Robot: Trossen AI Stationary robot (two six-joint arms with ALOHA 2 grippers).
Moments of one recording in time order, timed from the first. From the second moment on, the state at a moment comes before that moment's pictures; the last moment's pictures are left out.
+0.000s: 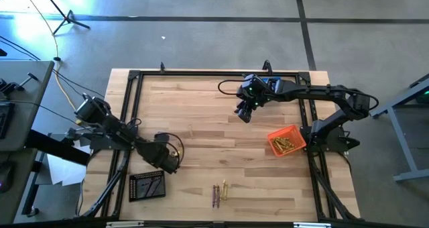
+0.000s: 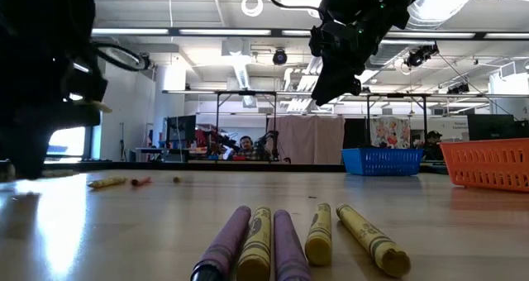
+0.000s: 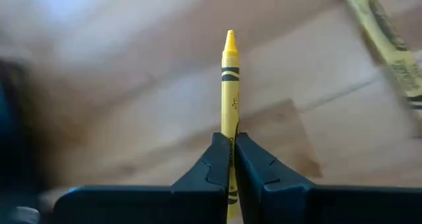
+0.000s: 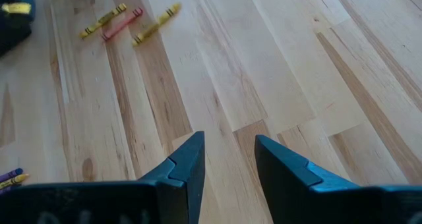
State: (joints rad) left arm -0.53 1.64 0.82 -0.99 -0.26 -1.69; right arm -0.34 1.48 1.06 -0.49 -0.21 0.16
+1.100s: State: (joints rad) left arm -0.48 1.43 0.97 -0.91 -1.13 -1.02; right arm -0.34 1.49 1.06 -0.32 -0.12 0.26
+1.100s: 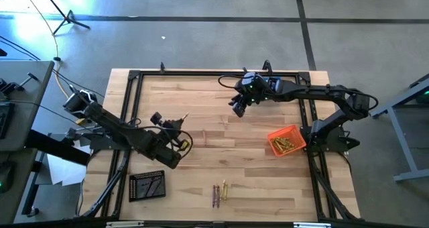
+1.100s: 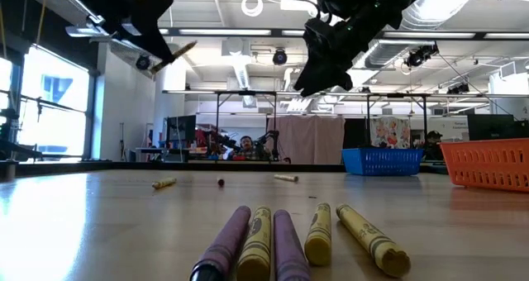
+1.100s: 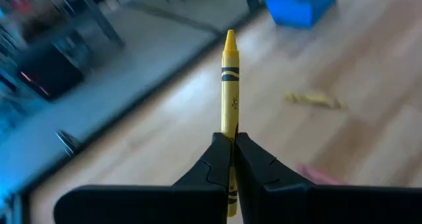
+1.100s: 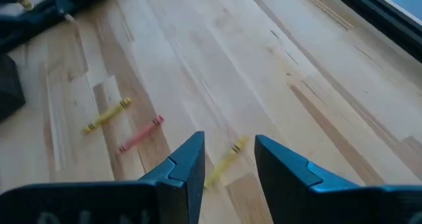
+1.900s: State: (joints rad) left arm -0.54 1.44 0.97 -0.50 -1.10 -0.49; right arm -0.23 1.49 1.06 -0.33 -0.16 0.49
